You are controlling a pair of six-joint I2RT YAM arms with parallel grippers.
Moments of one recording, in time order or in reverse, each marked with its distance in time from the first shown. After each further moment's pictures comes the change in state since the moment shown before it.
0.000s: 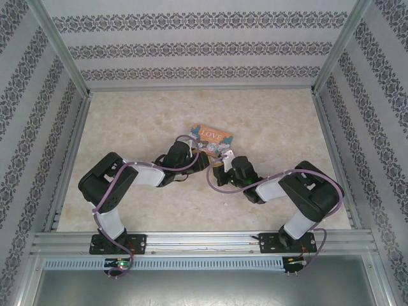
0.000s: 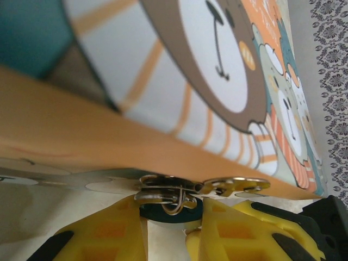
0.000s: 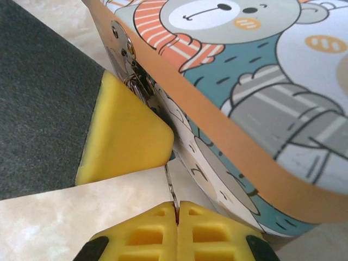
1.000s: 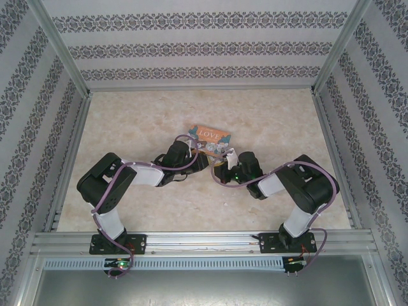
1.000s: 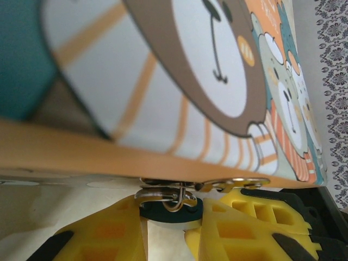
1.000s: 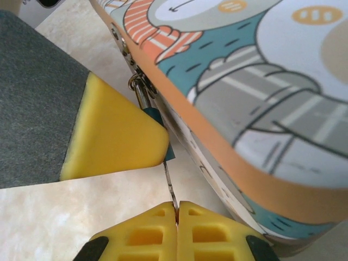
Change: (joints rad) left arm 0.007 -0.011 0.000 -0.030 0.012 0.001; right arm -0.120 0.073 0.009 0.077 -0.290 0.024
